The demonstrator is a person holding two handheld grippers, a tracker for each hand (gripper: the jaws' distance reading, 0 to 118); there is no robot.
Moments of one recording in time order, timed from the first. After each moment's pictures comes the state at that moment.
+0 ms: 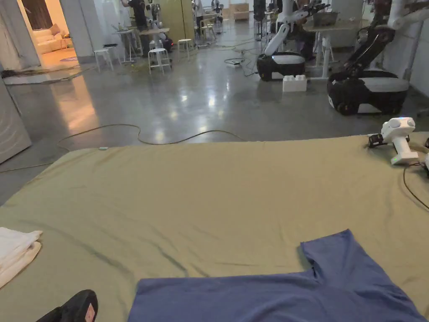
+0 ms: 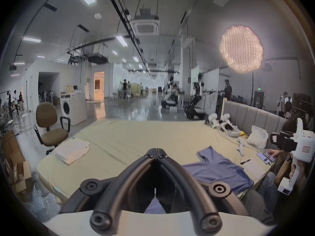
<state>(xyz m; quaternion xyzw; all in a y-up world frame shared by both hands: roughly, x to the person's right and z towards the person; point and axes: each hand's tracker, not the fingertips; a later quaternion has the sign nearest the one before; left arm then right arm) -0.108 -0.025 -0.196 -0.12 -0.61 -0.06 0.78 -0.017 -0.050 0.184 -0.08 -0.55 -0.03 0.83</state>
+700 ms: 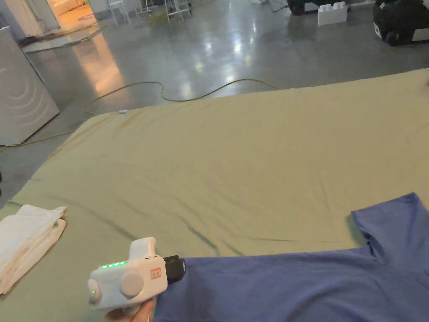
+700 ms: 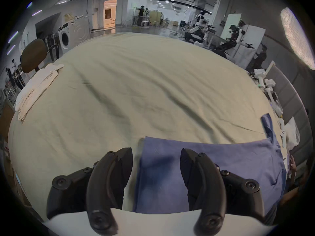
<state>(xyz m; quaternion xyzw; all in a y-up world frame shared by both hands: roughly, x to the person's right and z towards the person) 0.186 -0.269 -0.373 -0.42 -0.49 -0.19 0.74 0.051 -0.129 0.226 -0.20 -0.57 -0.21 0.77</state>
